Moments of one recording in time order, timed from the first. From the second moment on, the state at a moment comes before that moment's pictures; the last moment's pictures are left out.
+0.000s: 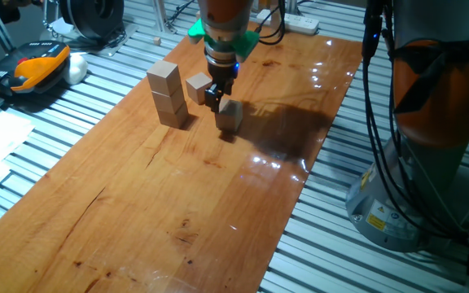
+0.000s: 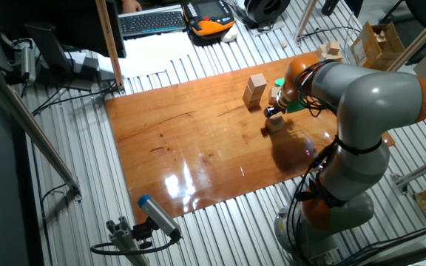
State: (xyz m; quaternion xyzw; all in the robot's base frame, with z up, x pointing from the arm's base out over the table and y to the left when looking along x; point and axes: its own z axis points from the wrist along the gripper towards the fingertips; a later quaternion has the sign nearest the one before) arm 0.484 -0.091 0.078 0.00 1.00 -0.03 0.07
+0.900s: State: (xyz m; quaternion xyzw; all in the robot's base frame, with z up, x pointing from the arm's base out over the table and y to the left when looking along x) arm 0.485 -0.090 0.058 -0.01 1.00 -0.03 0.08
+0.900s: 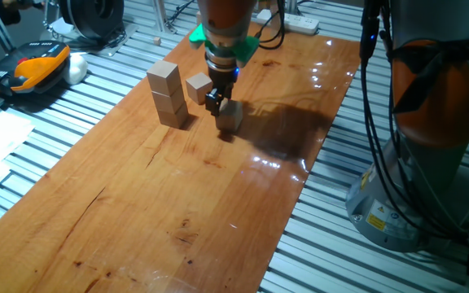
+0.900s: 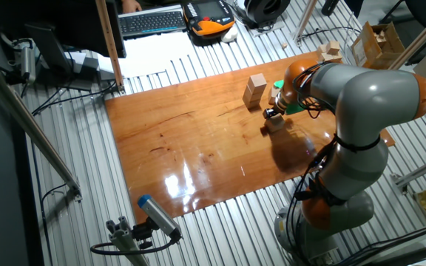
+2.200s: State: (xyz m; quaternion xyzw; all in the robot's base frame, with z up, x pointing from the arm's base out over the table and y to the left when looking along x) arm 0.474 -0.093 0.058 -0.03 1.00 -0.01 0.07
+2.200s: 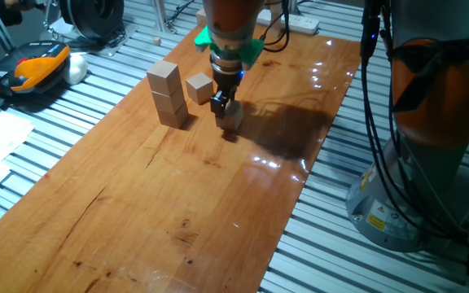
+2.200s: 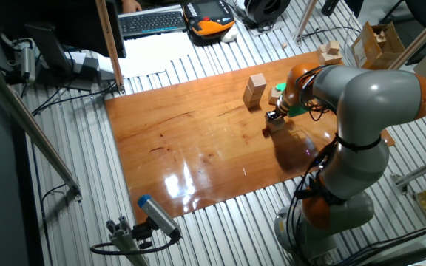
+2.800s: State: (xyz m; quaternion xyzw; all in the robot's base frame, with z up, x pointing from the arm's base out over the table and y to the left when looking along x) arm 0.481 -0.100 0.092 -0.04 1.00 0.01 0.05
